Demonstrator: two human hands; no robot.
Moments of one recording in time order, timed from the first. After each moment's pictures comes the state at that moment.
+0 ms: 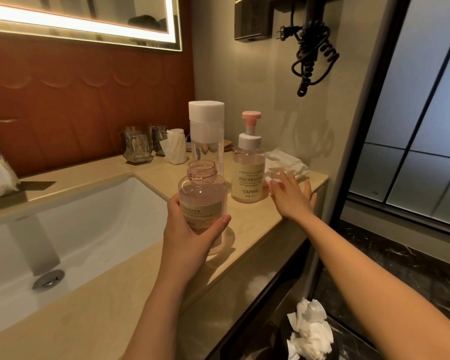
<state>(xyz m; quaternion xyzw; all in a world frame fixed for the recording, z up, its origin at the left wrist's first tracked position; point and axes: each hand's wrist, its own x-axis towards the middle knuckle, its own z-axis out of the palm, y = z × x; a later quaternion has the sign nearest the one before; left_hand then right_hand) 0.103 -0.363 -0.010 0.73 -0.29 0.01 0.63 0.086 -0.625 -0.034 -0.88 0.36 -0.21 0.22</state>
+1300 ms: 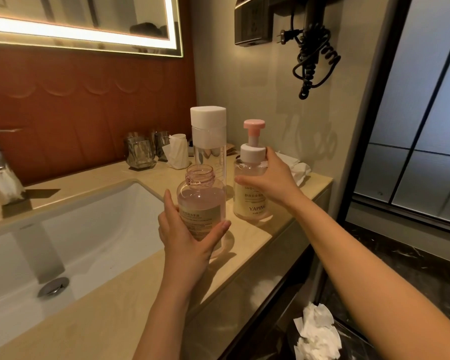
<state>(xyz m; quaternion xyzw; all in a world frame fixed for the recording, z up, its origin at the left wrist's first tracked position) 0.110 -0.364 -0.015 0.77 -0.25 0.06 0.59 0.091 -0.560 0.041 -0.83 0.14 -0.33 0.42</state>
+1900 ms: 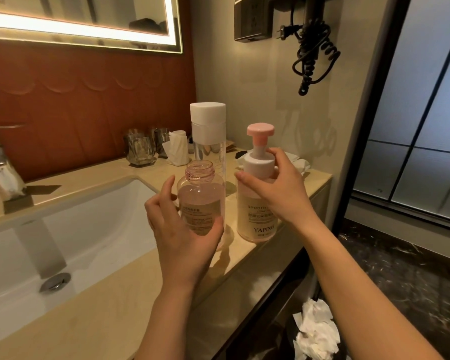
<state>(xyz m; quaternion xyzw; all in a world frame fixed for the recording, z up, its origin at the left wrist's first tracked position) 0.105 -0.363 -0.013 0.77 -0.26 0.26 0.53 0.038 -0.511 0.048 -0.80 0.11 -0.39 0.43</state>
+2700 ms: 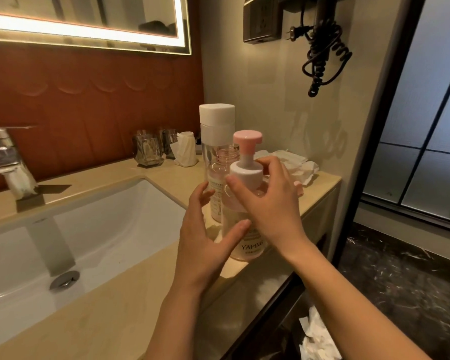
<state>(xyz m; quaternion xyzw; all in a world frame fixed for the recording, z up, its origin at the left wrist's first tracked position) 0.099 -0.362 -0.011 0.72 -0.35 0.07 0.60 0.045 -0.475 0.037 -0.81 0.12 -0.45 0.36</state>
